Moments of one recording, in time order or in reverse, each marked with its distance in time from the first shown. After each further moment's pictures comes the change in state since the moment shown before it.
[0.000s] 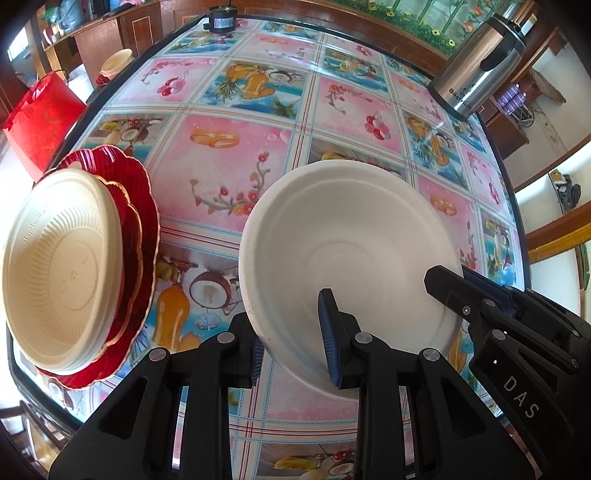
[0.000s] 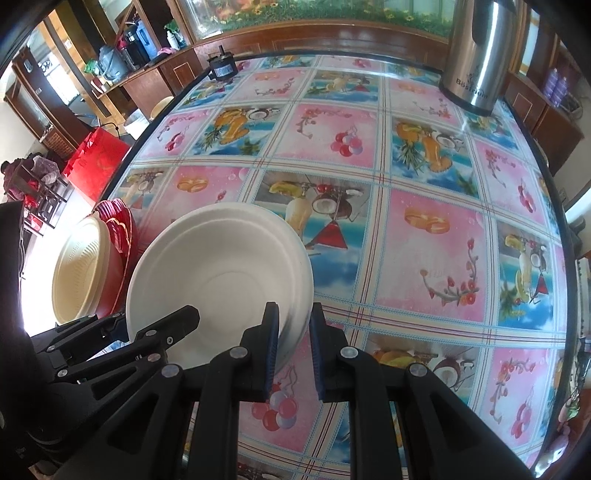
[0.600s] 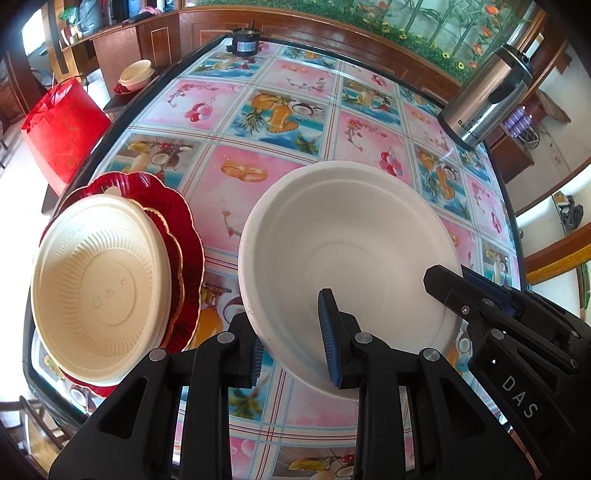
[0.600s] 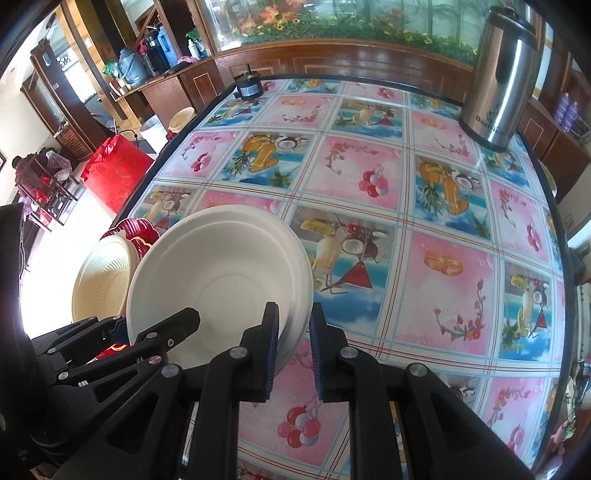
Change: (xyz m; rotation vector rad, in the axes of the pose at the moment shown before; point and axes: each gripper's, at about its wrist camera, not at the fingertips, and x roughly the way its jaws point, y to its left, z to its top) left arm -0.027 0.018 0.014 -0.042 -0.066 0.021; right arm -0.013 0.026 0.023 -0.056 -0.055 0.026
